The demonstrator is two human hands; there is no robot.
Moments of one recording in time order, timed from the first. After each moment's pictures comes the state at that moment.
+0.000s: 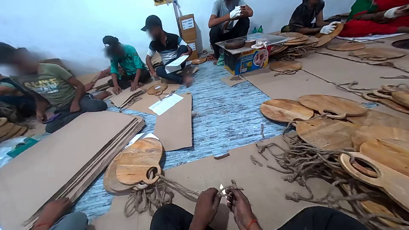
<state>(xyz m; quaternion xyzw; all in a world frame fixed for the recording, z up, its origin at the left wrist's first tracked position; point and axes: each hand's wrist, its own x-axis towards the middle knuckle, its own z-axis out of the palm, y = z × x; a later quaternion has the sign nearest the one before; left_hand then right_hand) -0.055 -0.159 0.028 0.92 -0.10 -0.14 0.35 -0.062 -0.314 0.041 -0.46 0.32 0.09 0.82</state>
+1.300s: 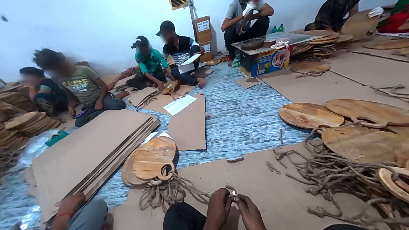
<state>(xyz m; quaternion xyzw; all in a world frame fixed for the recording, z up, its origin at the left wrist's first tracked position) -0.056 -0.166 0.028 0.93 -0.08 -0.07 0.35 -0.073 -0.319 0.019 -0.79 0.13 0.13 0.59</state>
